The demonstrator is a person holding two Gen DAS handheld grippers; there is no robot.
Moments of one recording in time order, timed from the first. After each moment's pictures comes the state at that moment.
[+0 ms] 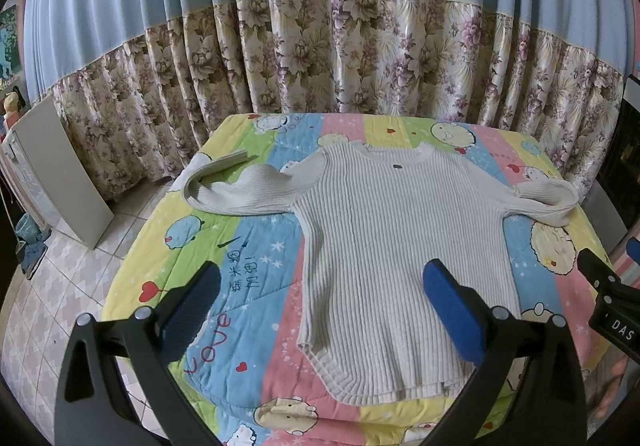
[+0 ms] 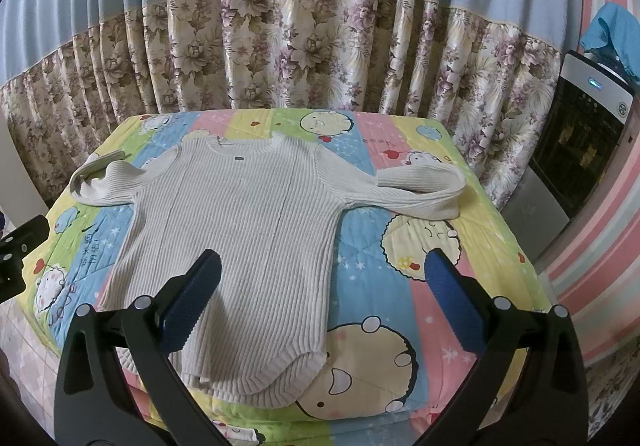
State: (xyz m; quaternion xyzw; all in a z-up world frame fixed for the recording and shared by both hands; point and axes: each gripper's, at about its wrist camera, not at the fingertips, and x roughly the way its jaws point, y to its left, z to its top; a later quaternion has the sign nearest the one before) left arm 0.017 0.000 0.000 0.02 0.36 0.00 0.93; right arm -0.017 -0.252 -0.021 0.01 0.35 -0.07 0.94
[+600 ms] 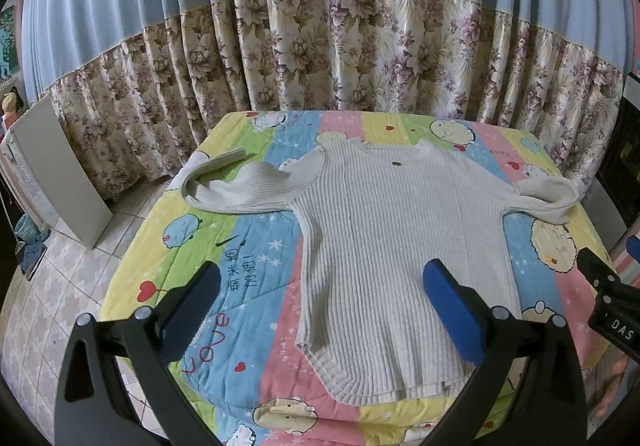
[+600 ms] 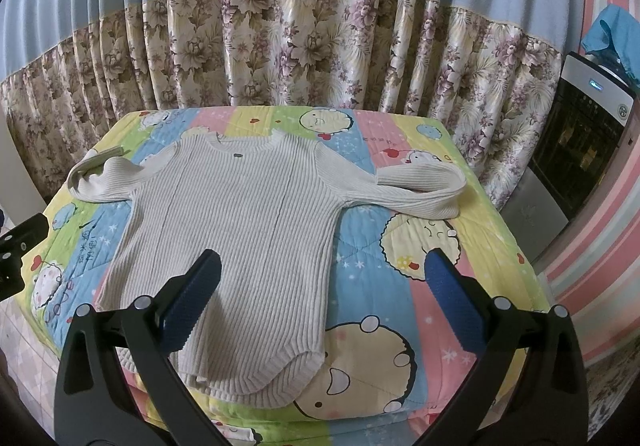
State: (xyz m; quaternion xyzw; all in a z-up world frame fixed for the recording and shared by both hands) left arm 0.017 -0.002 -0.002 0.02 0.36 0.00 0.93; right arm -0.016 -0.253 -0.022 0.00 0.35 -0.07 0.94
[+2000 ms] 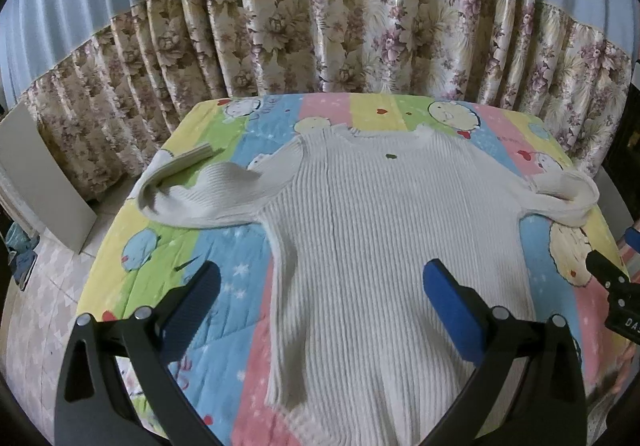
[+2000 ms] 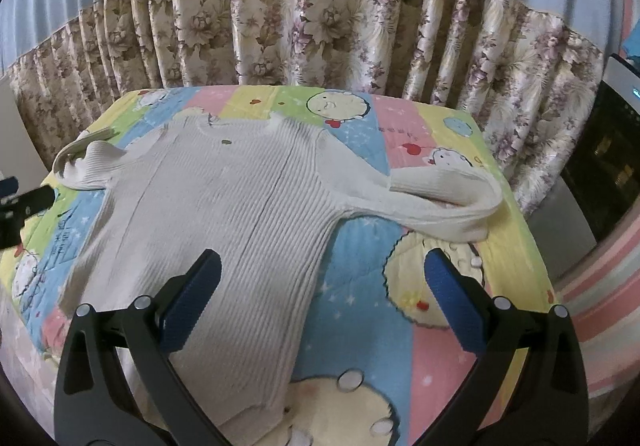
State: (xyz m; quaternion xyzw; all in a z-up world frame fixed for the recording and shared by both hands) left arm 0.107 -0.029 -0.046 0.03 0.40 -0.02 0.92; right arm 0.067 -0.306 -0.067 -0.02 0.38 -0.01 0.93
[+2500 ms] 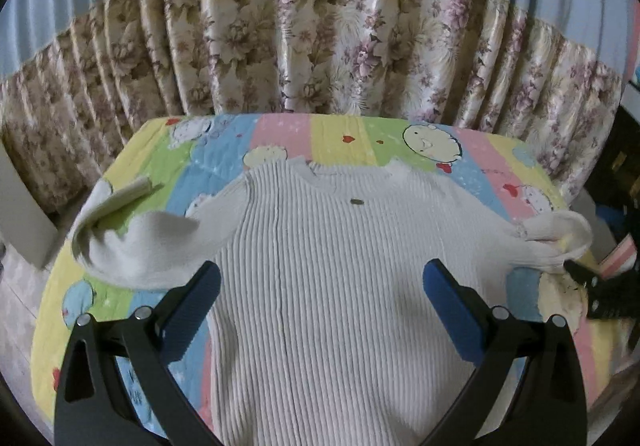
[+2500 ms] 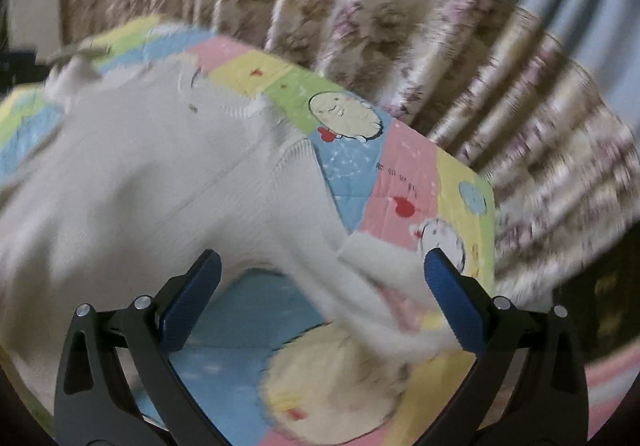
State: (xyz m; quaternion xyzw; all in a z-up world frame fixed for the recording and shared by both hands) left arm 0.201 -0.060 -0.056 0.01 0.38 -0.08 0.92; right arm 0.185 -0.362 -0.087 -0.22 0.40 0.08 0.89
